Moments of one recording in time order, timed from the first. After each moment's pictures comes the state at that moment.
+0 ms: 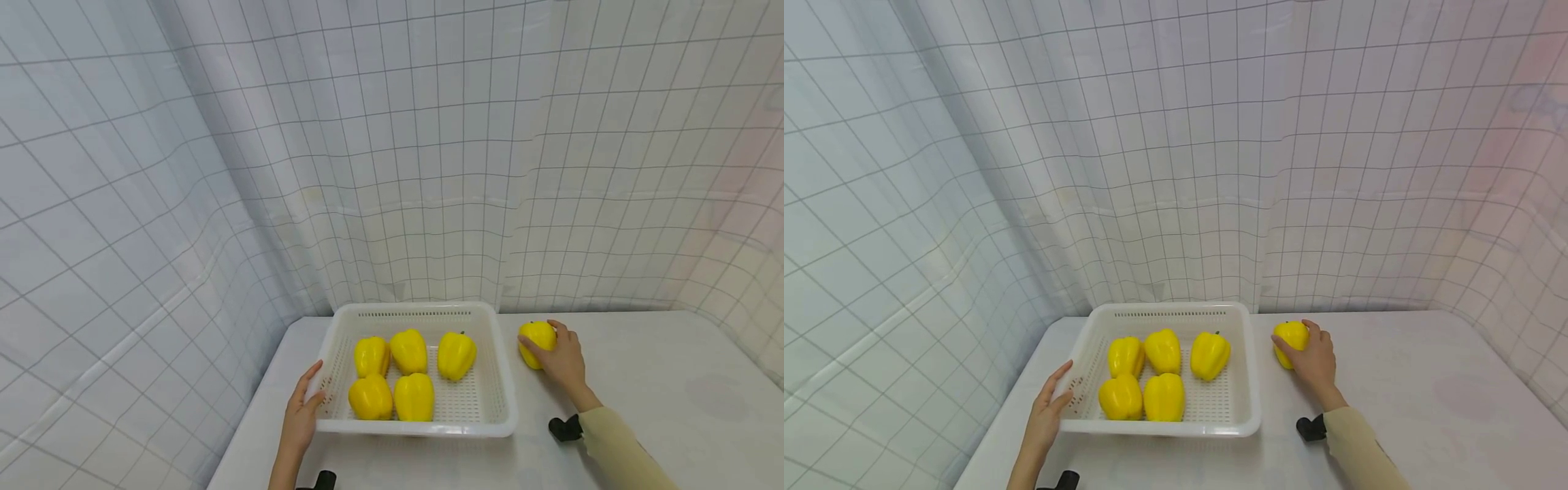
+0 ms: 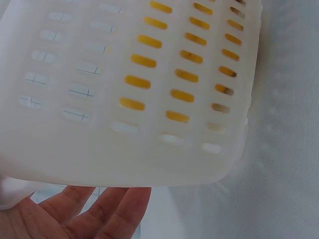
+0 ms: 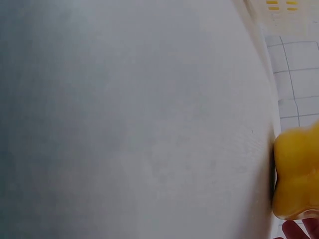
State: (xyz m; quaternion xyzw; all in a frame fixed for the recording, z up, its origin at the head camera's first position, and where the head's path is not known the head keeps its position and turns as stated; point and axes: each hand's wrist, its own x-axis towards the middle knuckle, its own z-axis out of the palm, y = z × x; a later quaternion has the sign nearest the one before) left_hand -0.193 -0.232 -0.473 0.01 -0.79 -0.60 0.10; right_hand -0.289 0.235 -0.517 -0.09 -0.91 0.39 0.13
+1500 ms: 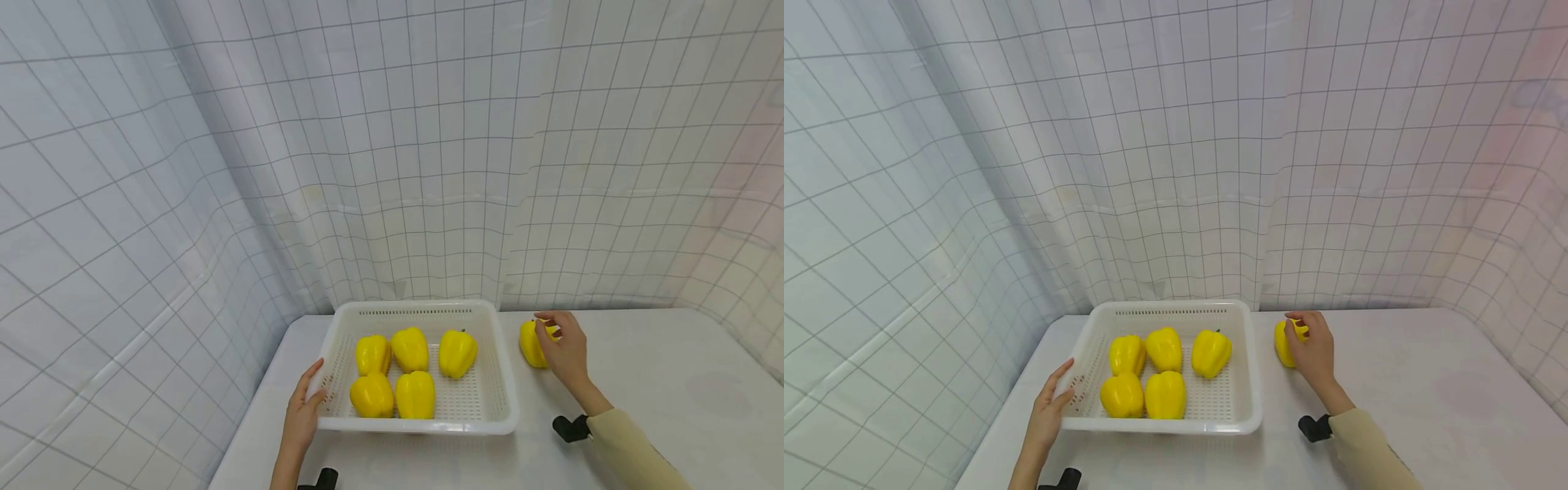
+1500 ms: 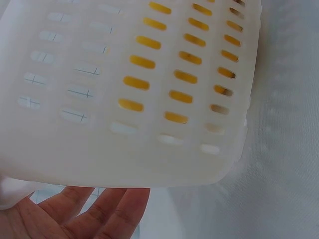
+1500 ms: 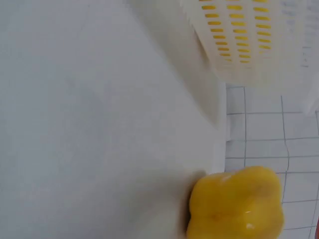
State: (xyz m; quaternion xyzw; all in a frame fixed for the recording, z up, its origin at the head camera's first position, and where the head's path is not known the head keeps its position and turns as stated) left_hand -0.194 -0.234 -0.474 0.01 -0.79 -0.60 0.10; right_hand -0.281 0.221 -0.489 0.10 -0.79 0.42 0.43
